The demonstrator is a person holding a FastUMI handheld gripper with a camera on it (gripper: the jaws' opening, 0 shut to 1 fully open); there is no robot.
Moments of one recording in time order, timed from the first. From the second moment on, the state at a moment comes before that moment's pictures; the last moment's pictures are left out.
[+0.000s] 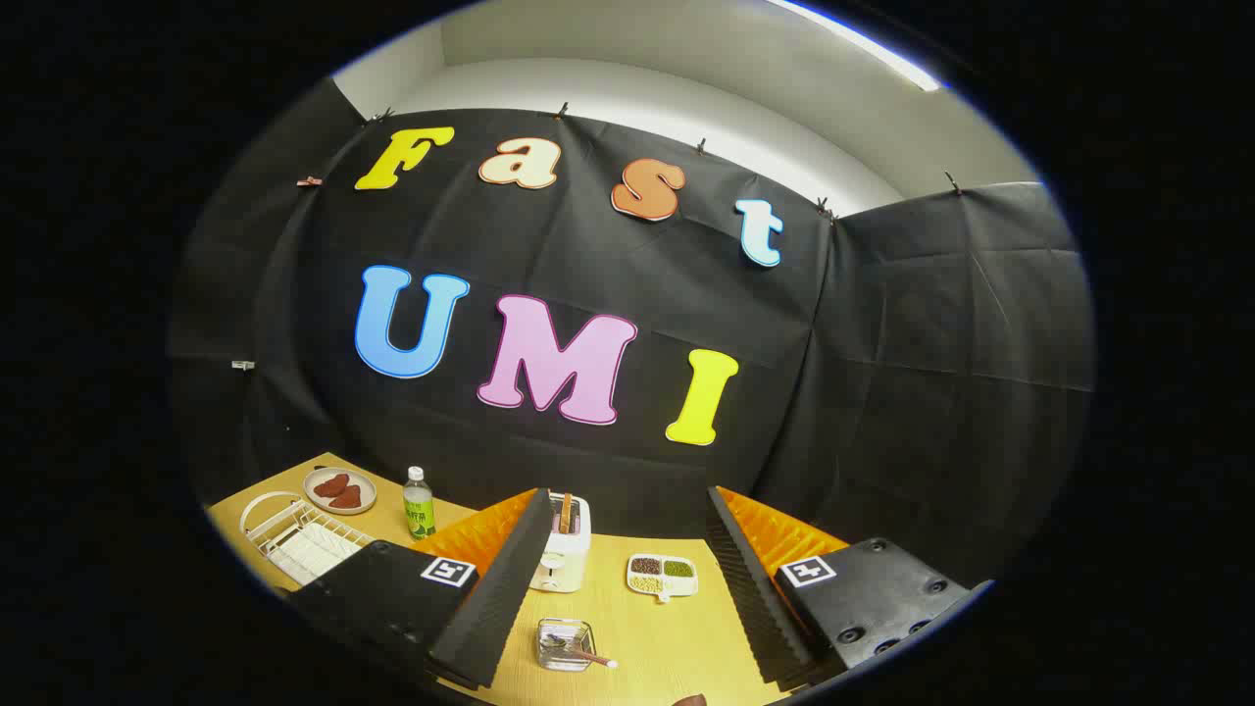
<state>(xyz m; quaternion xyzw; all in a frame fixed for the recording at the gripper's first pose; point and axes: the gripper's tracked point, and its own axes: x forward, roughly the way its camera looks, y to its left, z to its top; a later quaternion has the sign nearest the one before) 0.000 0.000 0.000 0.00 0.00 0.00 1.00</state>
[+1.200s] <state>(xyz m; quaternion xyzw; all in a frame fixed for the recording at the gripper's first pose) -0.004 0.001 -0.002 -0.01 0.01 0.00 1.00</state>
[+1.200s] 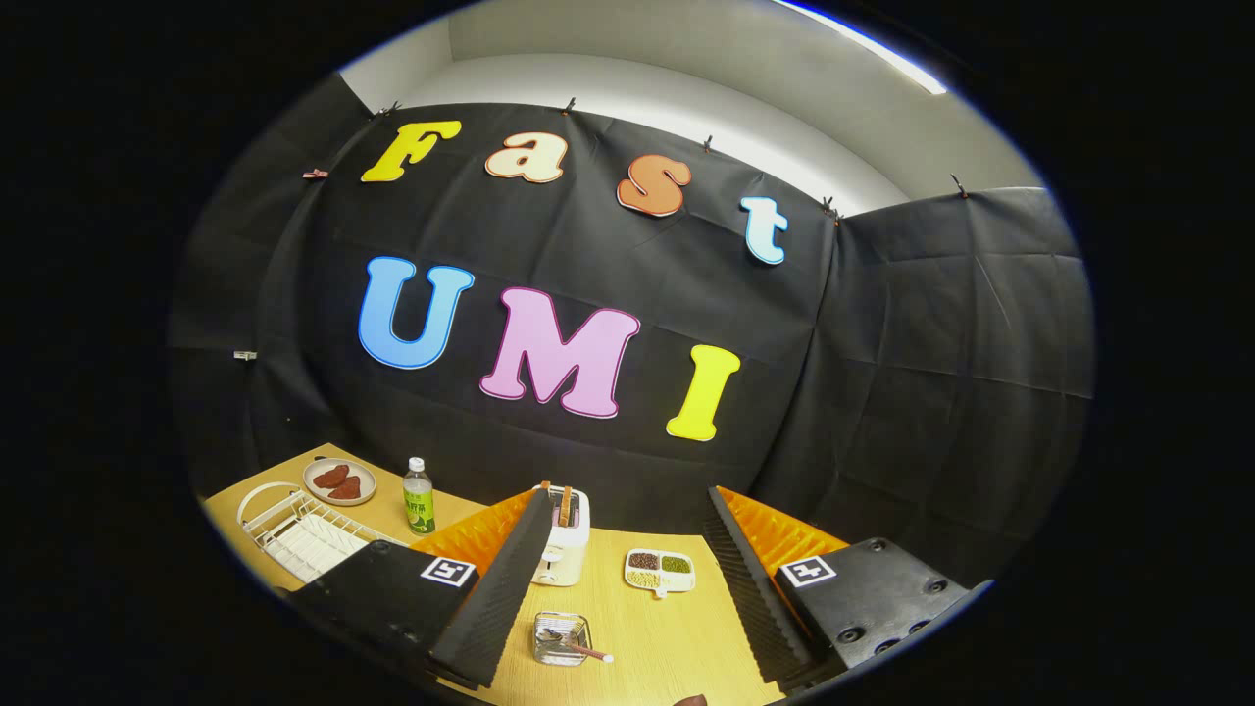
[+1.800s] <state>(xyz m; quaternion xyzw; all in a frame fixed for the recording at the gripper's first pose) -0.002 0.010 -0.004 -0.01 0.01 0.01 1.00</state>
